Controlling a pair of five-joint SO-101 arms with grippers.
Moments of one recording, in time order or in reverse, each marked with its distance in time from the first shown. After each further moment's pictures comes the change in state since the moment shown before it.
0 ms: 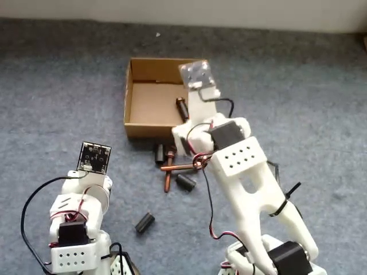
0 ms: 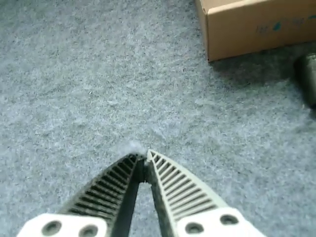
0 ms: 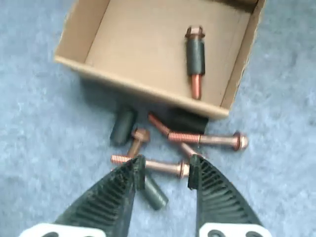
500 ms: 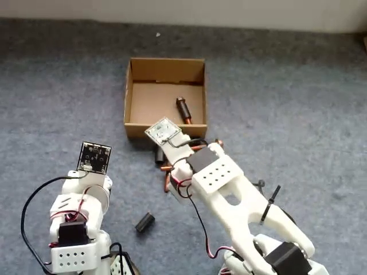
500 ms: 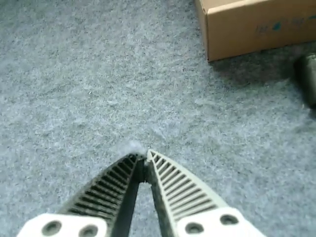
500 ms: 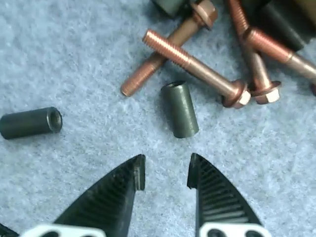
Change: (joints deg) left arm 0.0 0.0 0.0 0.0 0.0; right arm -8.8 0.0 19.8 -3.1 13.1
